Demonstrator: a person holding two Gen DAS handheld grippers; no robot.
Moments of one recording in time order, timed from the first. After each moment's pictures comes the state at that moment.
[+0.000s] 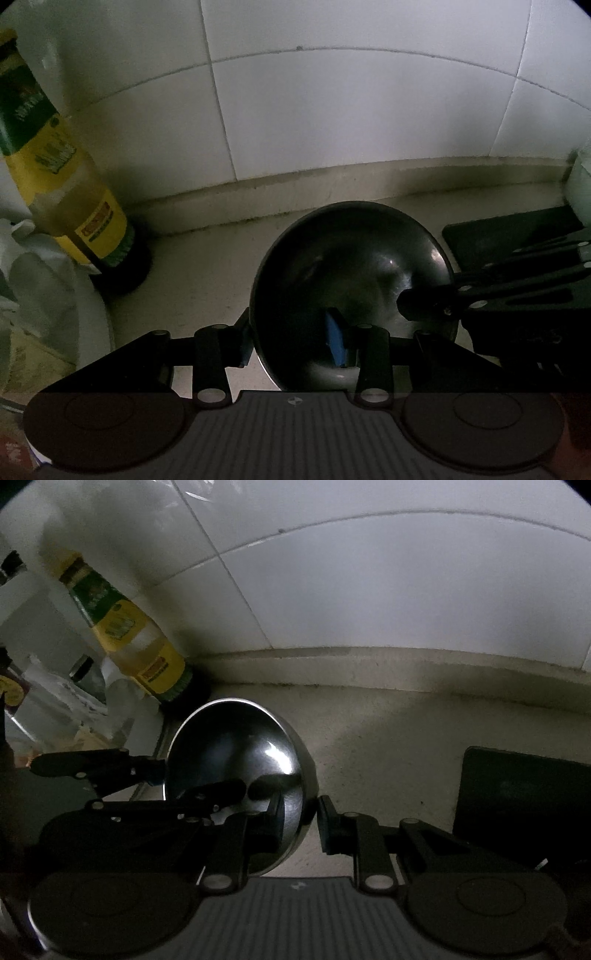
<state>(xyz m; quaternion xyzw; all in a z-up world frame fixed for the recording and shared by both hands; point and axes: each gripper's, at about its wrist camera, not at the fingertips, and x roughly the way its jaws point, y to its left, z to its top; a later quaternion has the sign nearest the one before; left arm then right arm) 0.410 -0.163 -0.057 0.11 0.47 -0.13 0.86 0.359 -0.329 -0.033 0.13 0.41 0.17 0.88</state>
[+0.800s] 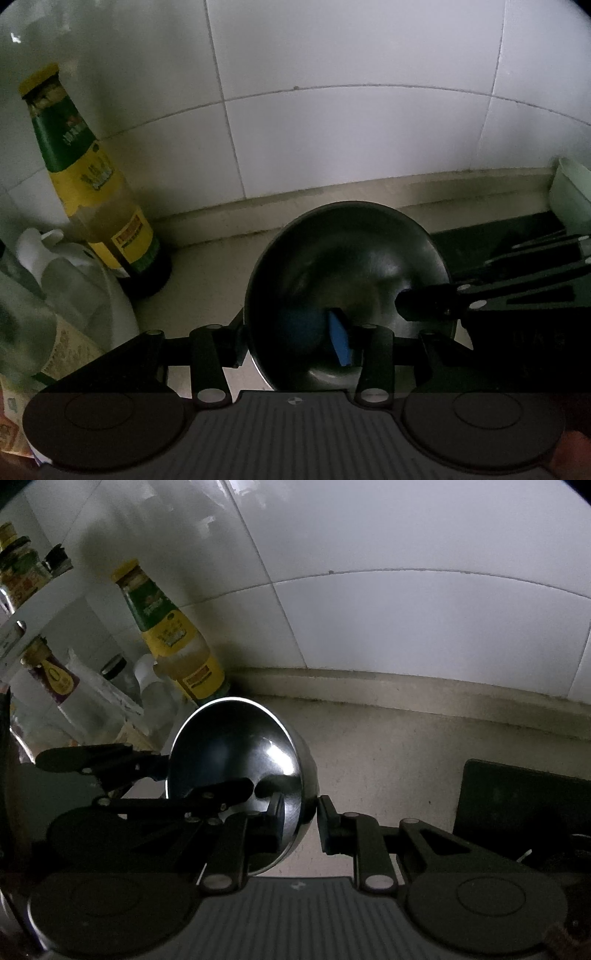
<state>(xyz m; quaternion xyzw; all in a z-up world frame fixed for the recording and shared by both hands) 0.378 -0.158 -0.026 0.12 0.45 -0.13 0.88 0.320 -0.321 0.003 0.10 0.39 0.18 0.90</state>
